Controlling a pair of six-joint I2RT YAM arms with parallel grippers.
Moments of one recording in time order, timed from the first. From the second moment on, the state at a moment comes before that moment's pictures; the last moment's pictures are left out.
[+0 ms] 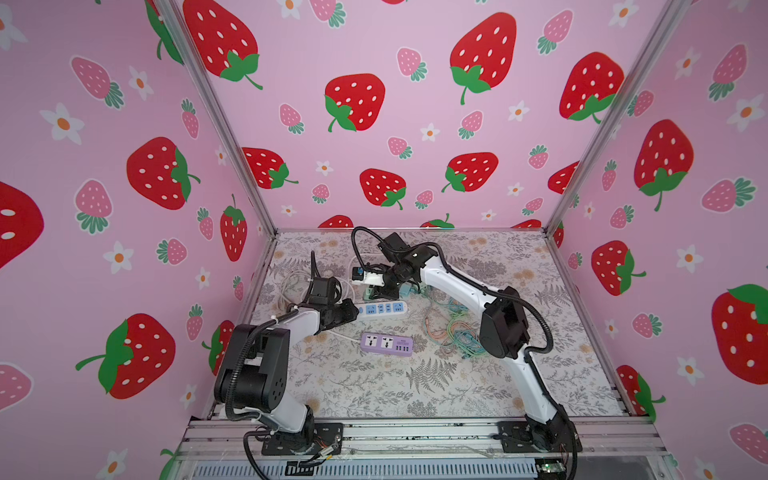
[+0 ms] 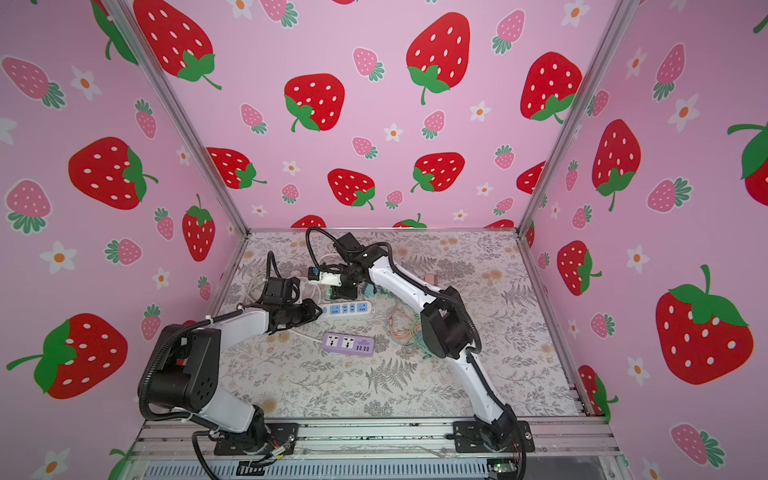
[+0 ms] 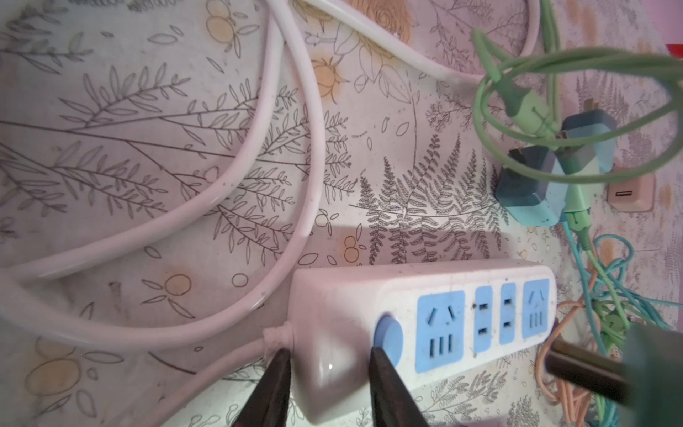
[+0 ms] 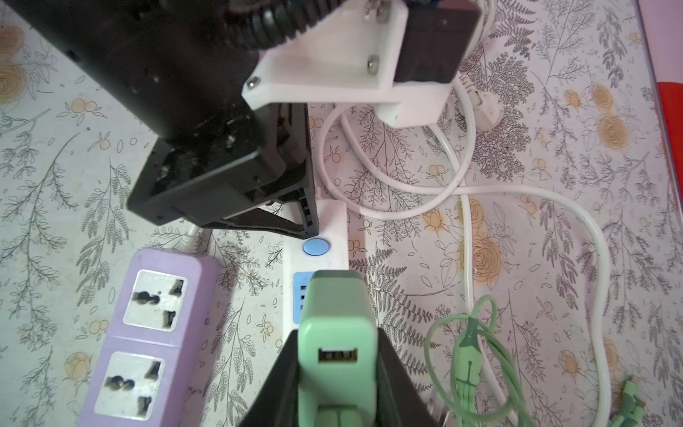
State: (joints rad) left arm -0.13 1.58 0.75 -0.14 0.29 -0.42; right arm 0.89 2.32 2.18 -0.87 -0.41 -0.81
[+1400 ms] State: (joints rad) left arm -0.13 1.58 0.75 -0.14 0.29 -0.41; right arm 0.91 2.39 2.19 -0.92 -0.37 -0.81
